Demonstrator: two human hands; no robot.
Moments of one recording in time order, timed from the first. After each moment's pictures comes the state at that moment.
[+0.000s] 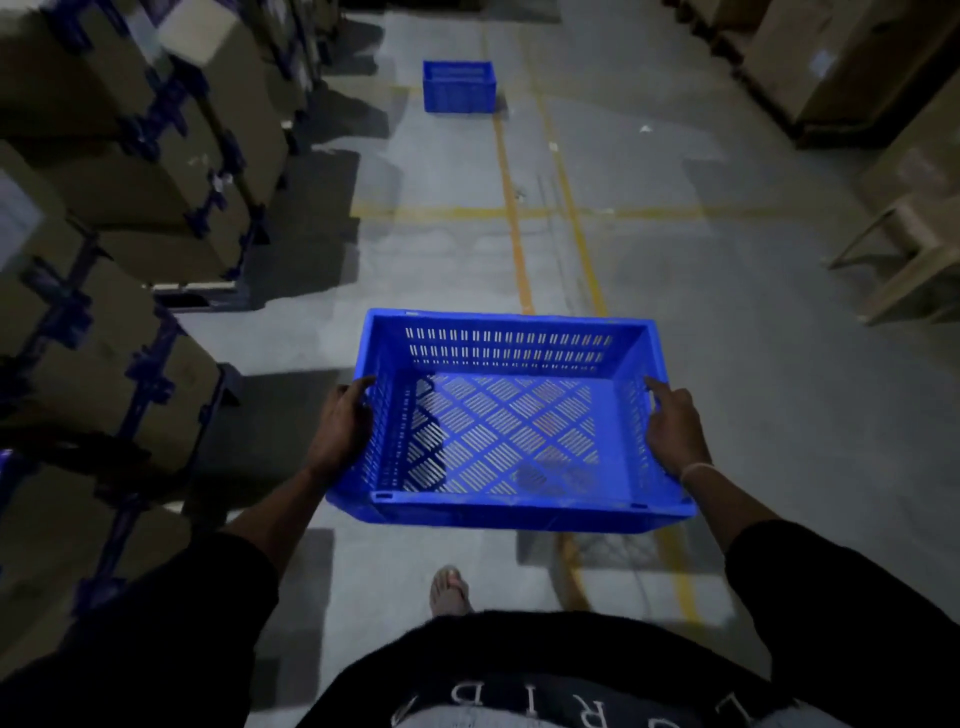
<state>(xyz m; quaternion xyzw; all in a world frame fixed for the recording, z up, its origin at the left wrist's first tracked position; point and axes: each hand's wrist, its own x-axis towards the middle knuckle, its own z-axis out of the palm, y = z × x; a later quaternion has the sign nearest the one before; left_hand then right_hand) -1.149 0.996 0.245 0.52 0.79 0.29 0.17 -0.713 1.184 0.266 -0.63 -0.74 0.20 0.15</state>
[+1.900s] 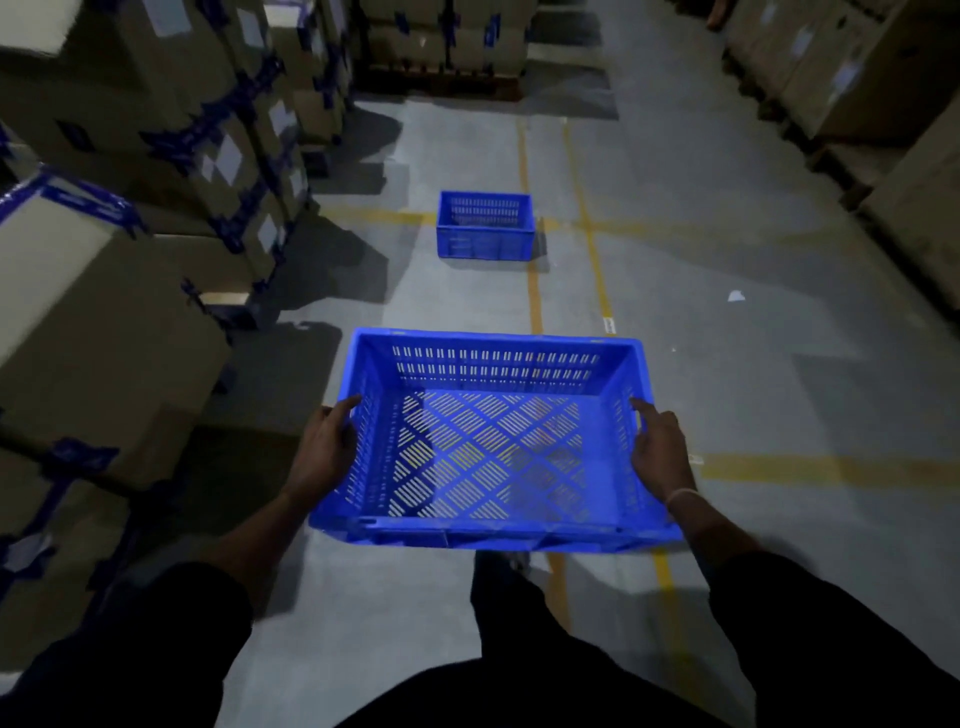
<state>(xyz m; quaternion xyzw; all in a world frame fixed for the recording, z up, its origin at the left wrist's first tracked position) -1.729 2.189 0.217 0.49 0.81 0.29 0.12 -1.300 2.413 0.242 -0.57 -0.77 0.21 0.19</state>
